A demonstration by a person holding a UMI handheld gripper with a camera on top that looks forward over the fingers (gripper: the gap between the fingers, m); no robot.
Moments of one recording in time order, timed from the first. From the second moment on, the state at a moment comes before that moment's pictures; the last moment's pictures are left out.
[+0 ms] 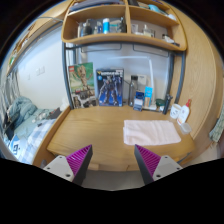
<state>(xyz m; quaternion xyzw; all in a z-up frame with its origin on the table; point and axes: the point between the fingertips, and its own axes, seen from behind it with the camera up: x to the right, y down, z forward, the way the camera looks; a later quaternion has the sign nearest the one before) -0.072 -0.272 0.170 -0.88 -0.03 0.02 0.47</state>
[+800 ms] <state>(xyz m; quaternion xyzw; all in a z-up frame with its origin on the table) -0.010 -0.030 -0.012 -0.90 -0.05 -0.03 0.43</state>
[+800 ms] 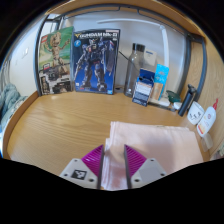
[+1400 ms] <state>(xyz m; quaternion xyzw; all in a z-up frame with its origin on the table) 0.078 -0.013 0.115 -0.89 0.05 0.08 0.44</state>
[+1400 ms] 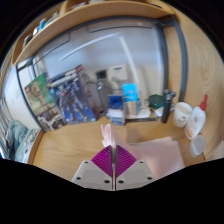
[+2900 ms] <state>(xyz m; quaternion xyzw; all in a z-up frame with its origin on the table) -0.080 -0.264 0.216 -0.88 -0.03 0.05 0.47</state>
